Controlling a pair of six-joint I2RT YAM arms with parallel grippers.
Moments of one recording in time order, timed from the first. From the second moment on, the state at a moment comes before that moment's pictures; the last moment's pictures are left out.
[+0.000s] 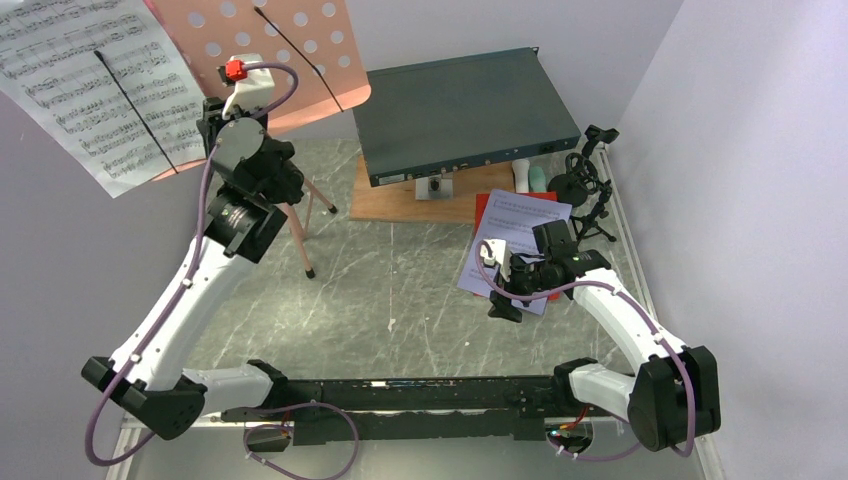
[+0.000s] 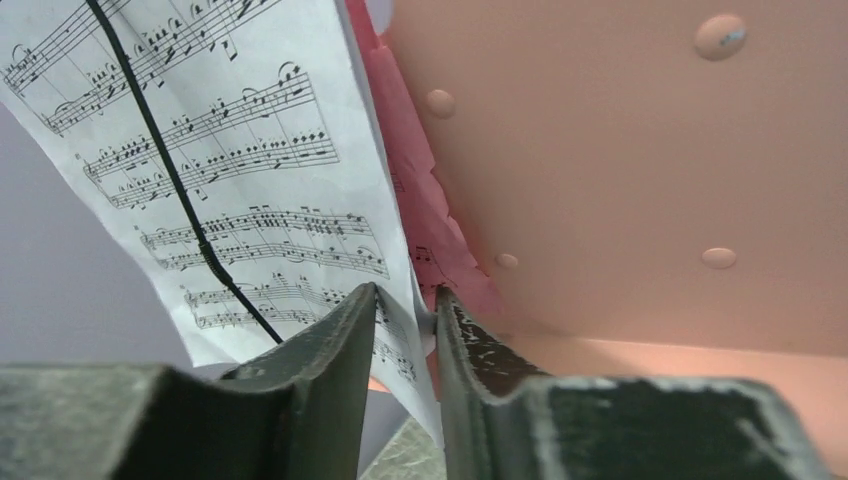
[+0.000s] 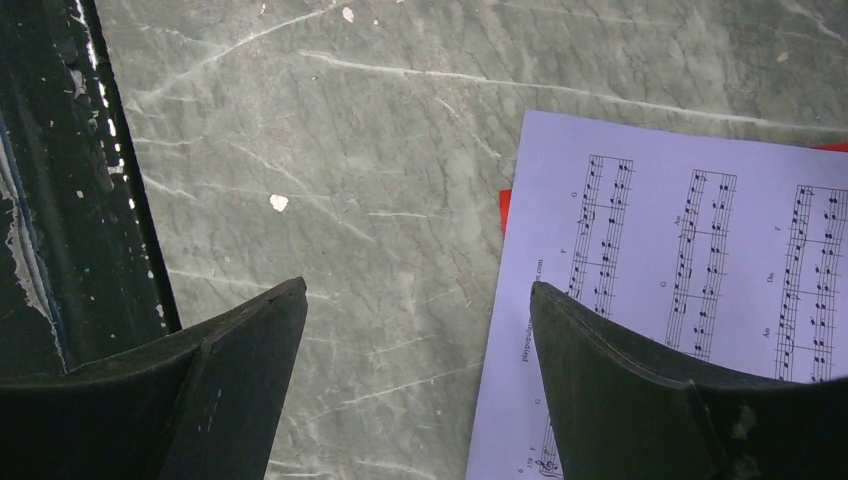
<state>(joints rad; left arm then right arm) -0.54 1.22 1.50 0.05 -1.27 0.60 0.26 1.12 0.72 -0.71 -0.72 -0.89</state>
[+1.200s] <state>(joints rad) -0.54 0.94 1.53 -0.48 -0.66 0.09 0.25 1.12 0.72 -0.71 -0.72 -0.89</state>
